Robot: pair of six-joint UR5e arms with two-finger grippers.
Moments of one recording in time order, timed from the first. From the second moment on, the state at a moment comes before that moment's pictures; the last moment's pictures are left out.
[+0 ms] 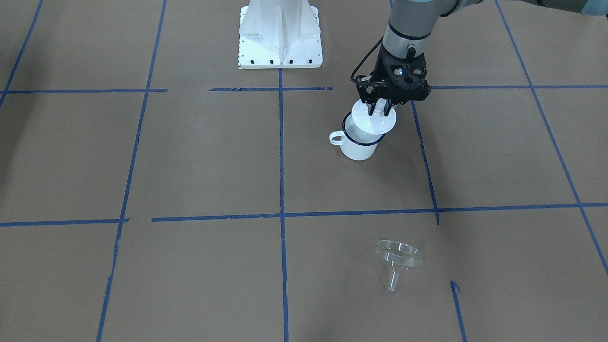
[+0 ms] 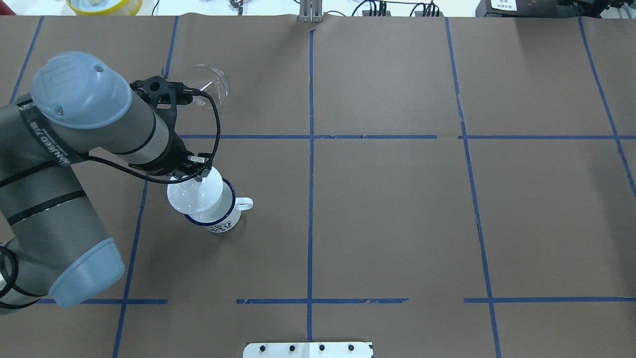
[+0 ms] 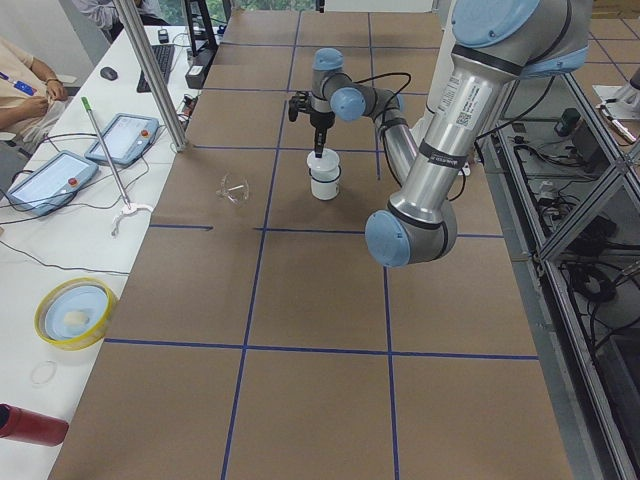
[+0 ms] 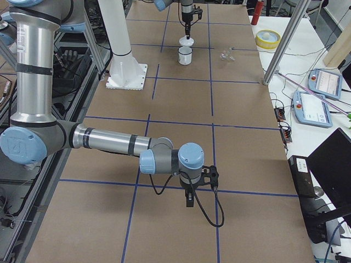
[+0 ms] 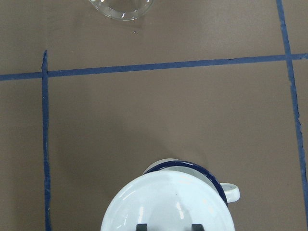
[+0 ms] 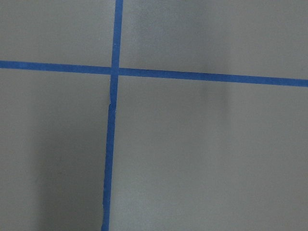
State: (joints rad) left arm -0.66 -2.05 -2.05 -1.36 -1.94 -1.05; right arm 1.56 -1.68 1.56 -1.39 2.29 0.01
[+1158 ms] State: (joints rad) left arm -0.61 -2.05 -2.02 -1.38 -1.93 -1.11; right arm 1.56 -1.68 1.56 -1.39 2.29 0.01
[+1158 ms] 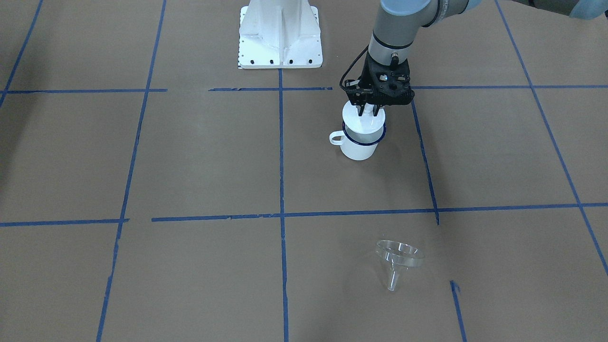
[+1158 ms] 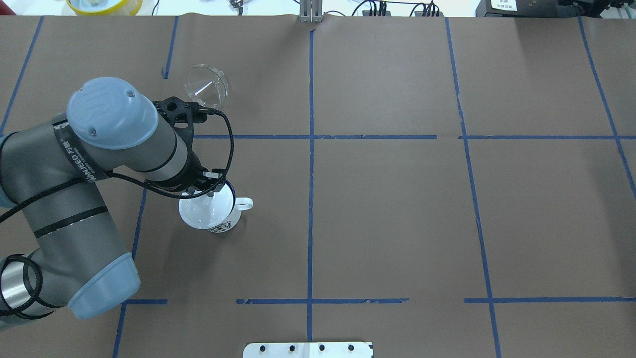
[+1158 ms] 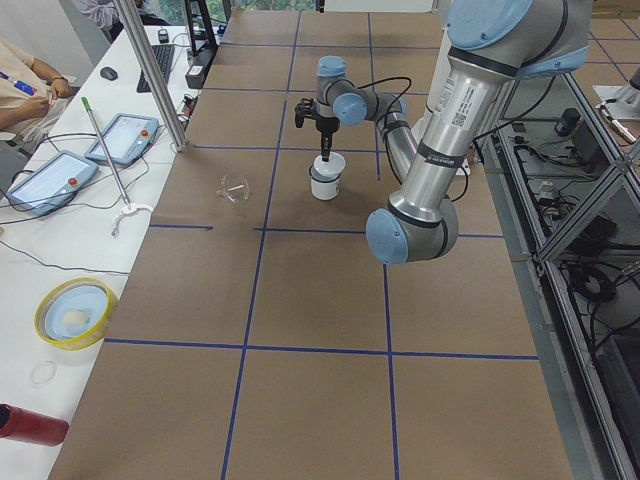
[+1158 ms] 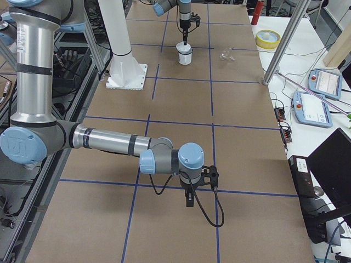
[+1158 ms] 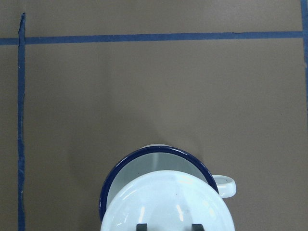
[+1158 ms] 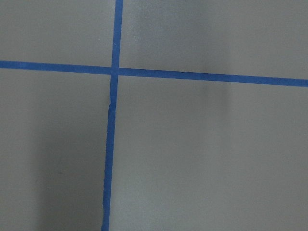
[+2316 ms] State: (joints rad) left arm -0.61 -2.04 -1.97 -1.44 -1.93 -1.10; right arm 1.56 -1.68 1.56 -1.39 2.29 0.01
